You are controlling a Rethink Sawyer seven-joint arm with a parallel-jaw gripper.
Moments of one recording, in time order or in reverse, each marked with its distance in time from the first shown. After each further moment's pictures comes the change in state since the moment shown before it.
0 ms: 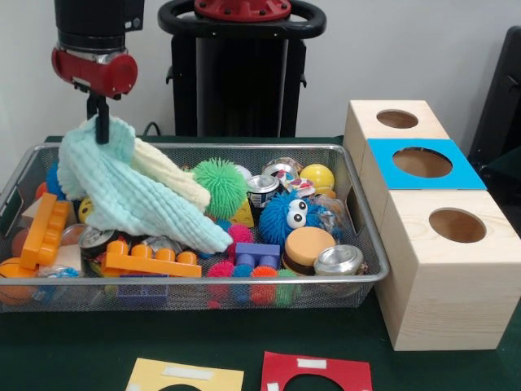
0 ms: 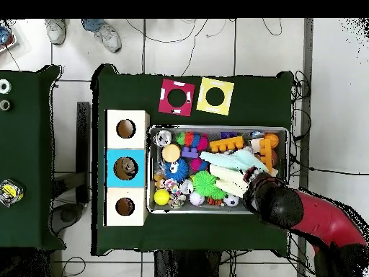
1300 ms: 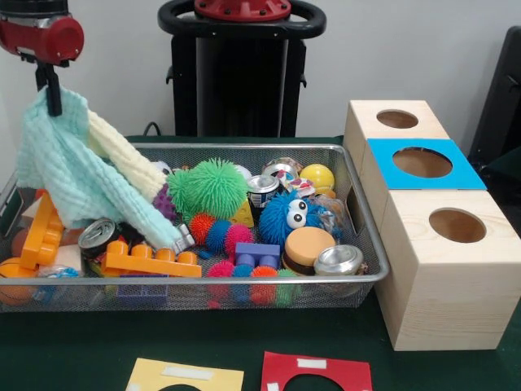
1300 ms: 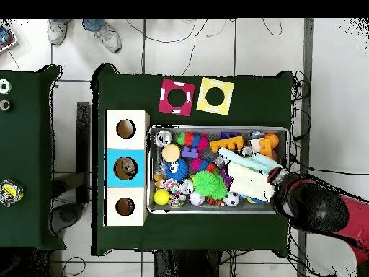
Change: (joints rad) arm -0.271 -0.084 0.284 -0.008 -0.079 0.193 -0.033
